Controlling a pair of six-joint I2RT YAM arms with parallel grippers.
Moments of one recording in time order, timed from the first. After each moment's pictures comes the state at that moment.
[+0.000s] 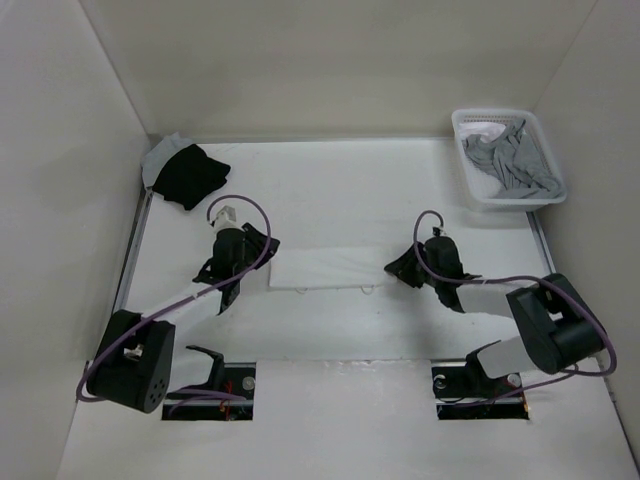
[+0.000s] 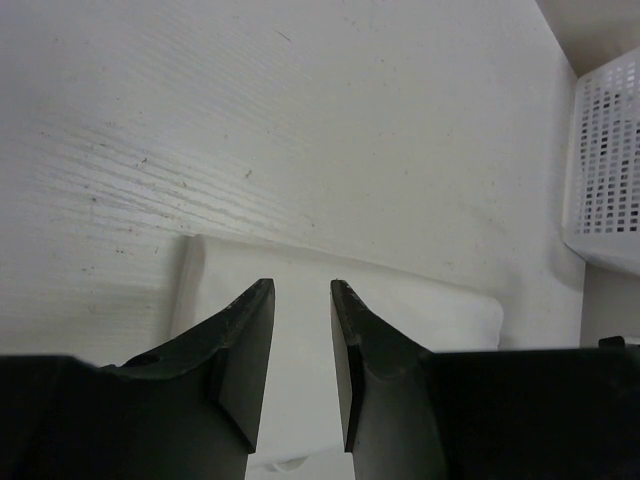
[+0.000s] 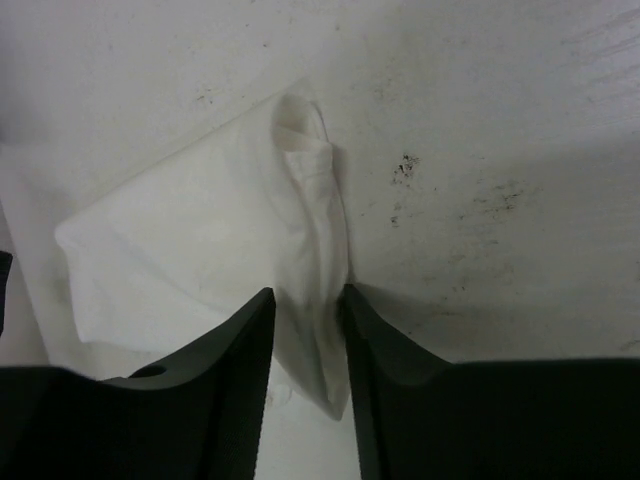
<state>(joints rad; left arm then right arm) -0.30 1.23 0.40 0.37 -0.01 -0.89 0.39 1.39 0.38 0.37 -0.11 0.93</state>
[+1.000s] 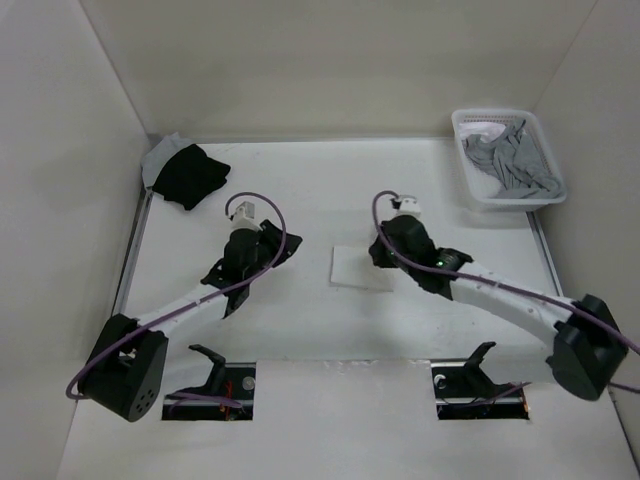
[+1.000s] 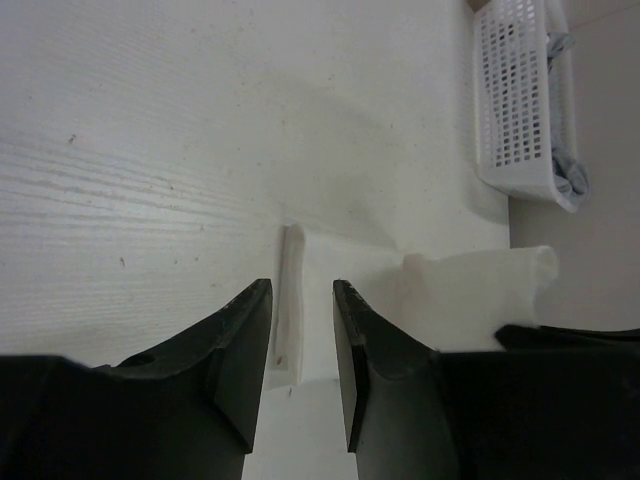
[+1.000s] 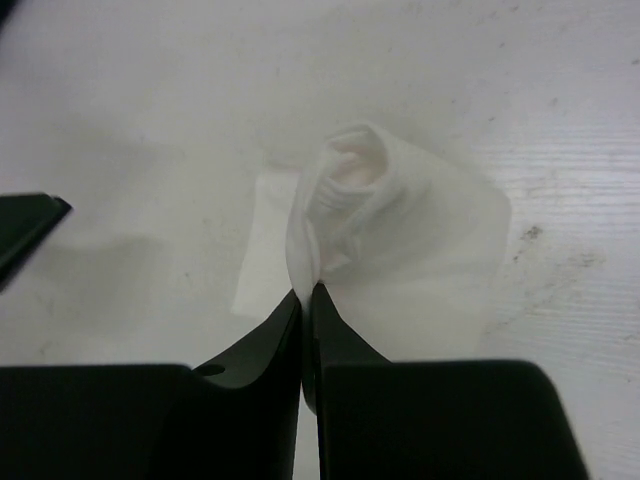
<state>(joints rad) -0.46 1.20 0.44 0.39 0.00 -0.94 0.71 1.18 0.77 -0.16 0.27 0.65</state>
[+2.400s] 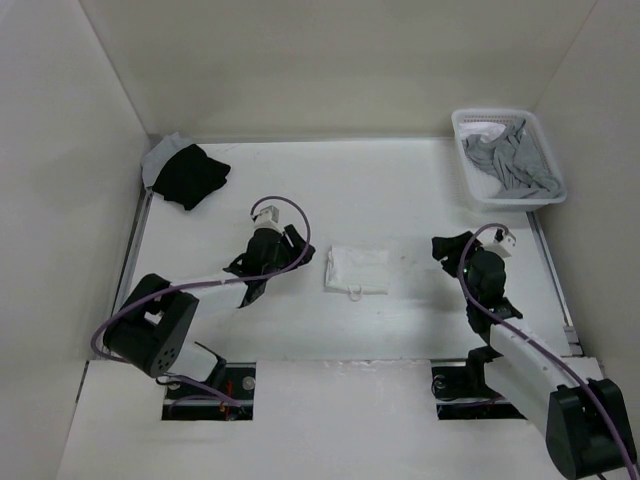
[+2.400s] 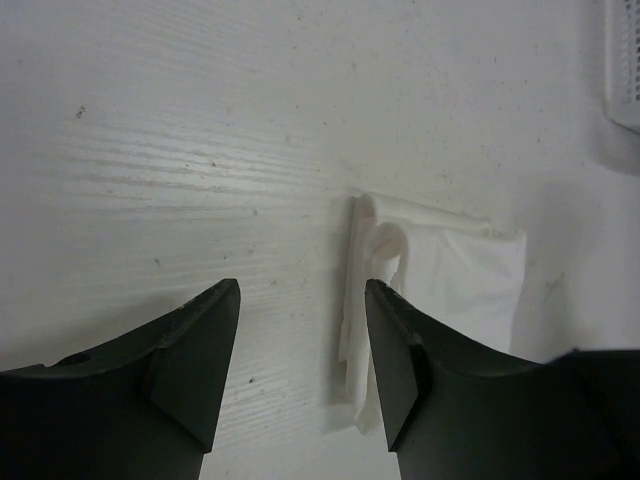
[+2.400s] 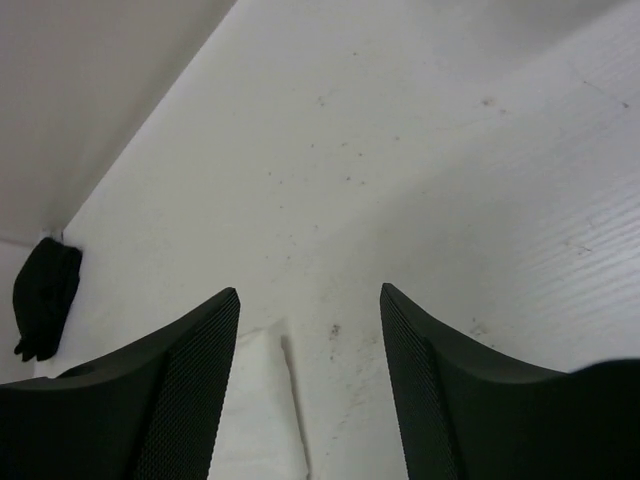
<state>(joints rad) -0.53 1.41 0.47 0.44 -0.05 -0.79 0.22 0.83 0.21 0.37 0.19 0.83</state>
